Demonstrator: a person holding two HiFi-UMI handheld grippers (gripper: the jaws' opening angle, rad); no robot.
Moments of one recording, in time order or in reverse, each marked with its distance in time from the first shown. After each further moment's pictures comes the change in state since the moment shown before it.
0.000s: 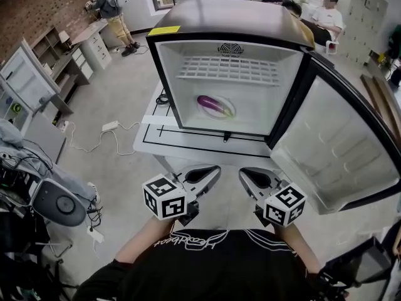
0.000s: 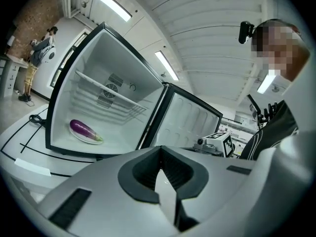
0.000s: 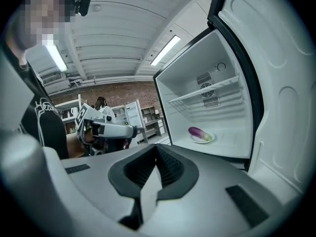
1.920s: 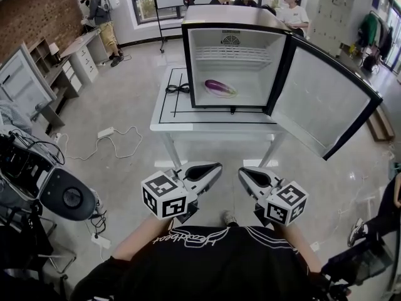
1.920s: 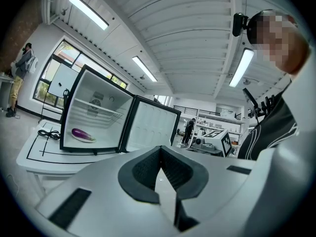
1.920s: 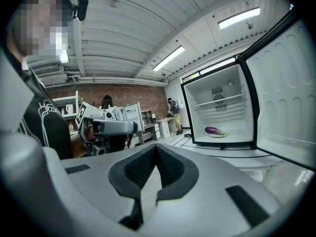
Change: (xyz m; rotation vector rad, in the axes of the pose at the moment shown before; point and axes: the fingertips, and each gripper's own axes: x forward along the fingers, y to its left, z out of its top) left arm -0.201 -0.122 -0.041 0.162 0.009 -0.160; right arm -0.040 0.239 -0.036 -0.032 -0.070 -0.125
